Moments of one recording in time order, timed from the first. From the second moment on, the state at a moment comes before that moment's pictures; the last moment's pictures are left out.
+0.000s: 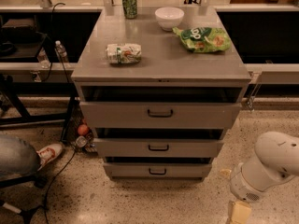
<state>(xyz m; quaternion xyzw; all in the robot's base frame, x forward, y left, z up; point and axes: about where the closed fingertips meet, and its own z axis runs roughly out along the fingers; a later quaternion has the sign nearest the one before) 0.353 -0.230 0.581 -0.62 0.77 0.15 0.07</state>
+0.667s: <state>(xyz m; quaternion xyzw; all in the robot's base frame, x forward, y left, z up) 0.370 -0.221 0.534 -0.64 0.75 0.17 0.08</state>
